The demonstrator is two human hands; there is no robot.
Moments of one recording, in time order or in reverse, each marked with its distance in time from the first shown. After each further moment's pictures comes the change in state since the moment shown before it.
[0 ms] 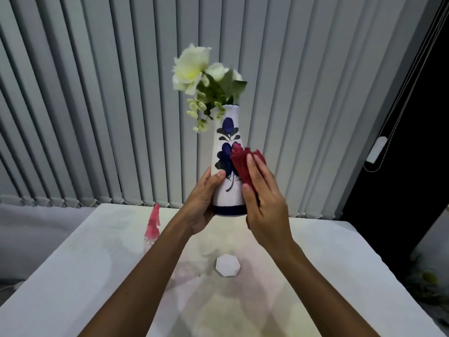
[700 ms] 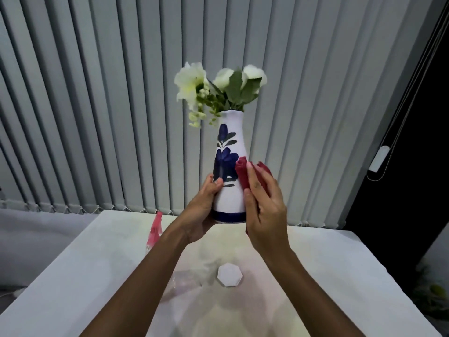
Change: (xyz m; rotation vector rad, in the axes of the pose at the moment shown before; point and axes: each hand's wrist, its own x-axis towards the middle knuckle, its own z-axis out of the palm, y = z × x) left_hand -0.006 0.013 0.001 0.025 -0.003 -0.050; right_hand 0.004 -0.002 0.009 0.010 0.110 -0.045
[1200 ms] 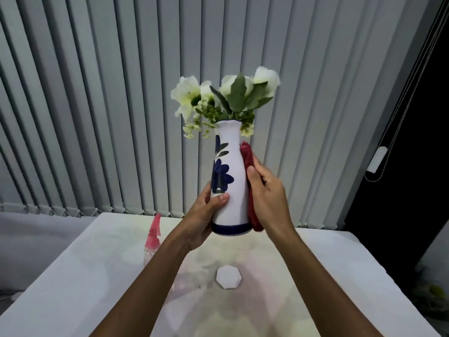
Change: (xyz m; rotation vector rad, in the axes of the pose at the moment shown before) left_hand -0.002 -0.011 -0.002 0.027 -0.053 0.077; right_hand 0.041 -0.008 -0.009 0.325 -0.132 0.410
